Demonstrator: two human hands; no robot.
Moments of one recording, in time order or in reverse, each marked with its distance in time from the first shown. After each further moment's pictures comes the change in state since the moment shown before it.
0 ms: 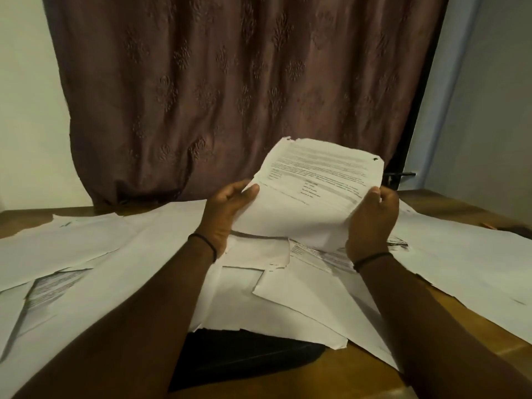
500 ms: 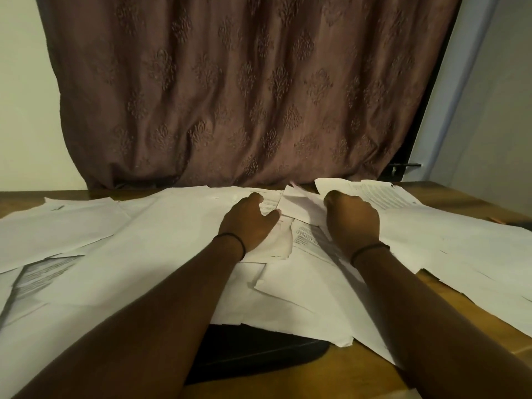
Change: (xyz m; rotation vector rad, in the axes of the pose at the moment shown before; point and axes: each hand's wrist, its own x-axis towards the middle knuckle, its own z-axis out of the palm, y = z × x) left_hand 0.005 -0.041 0.024 0.962 -0.017 0.026; right_hand 0.003 0.032 0.003 -1.248 -0.495 -0.718
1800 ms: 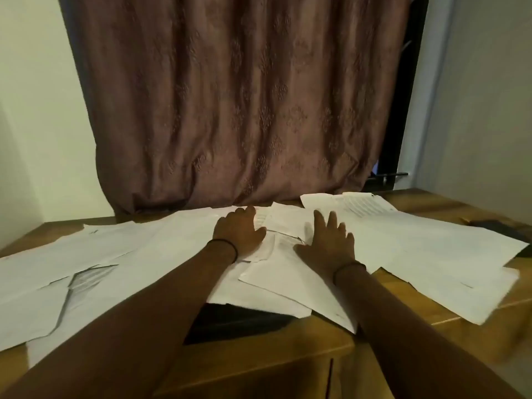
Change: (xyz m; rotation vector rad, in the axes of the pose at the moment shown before) left_hand -0.028 0.036 -0.026 0.526 -0.025 0.141; right_hand -0.045 0.013 -0.018 0.177 -0.390 0.171
